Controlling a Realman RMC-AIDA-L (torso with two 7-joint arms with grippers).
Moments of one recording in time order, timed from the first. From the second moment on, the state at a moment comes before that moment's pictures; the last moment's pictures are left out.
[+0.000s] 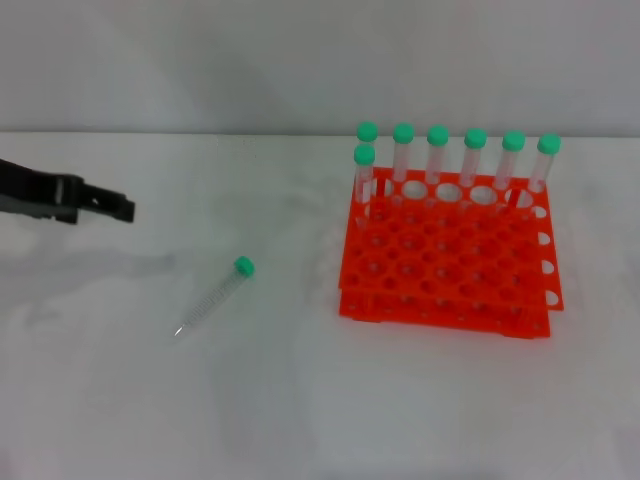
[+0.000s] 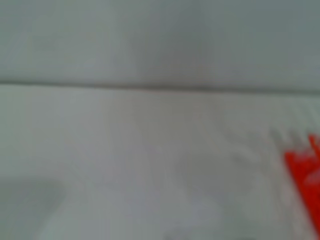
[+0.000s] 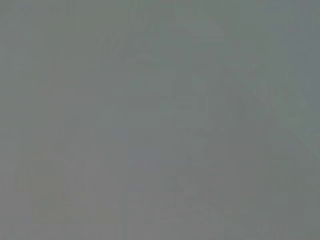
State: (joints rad) left arm -0.64 -1.87 0.91 1.06 2.41 1.48 -2.64; right arm 0.30 2.01 -0.64 -0.10 -0.61 -1.50 0.23
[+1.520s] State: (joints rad) left arm -0.75 -2.07 1.08 0.92 2.70 1.34 -2.55; right arm 0.29 2.01 -0.65 -0.04 -0.62 -1.57 0.24
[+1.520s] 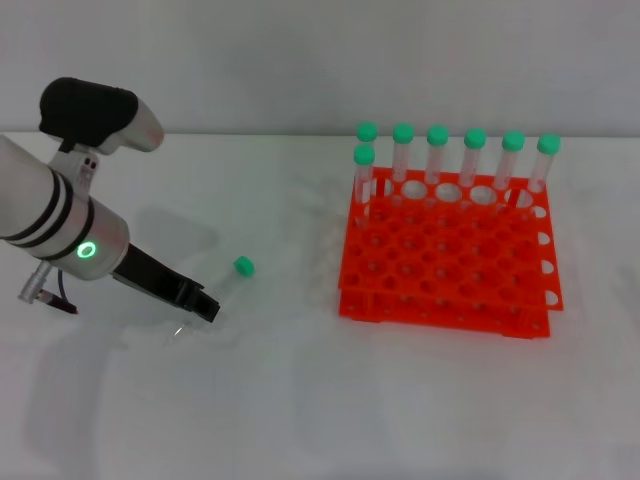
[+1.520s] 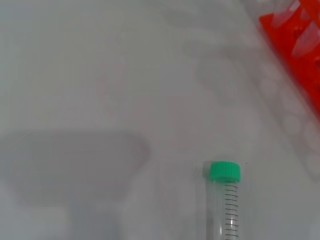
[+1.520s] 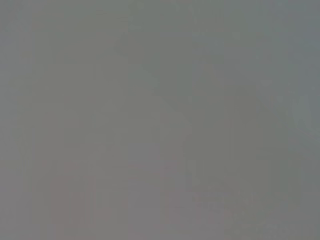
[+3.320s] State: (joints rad) left arm -0.80 -2.08 1.10 0.88 2.74 1.23 -2.56; right arm 0.30 2.01 -0.66 -0.04 -0.62 -1.57 0.27
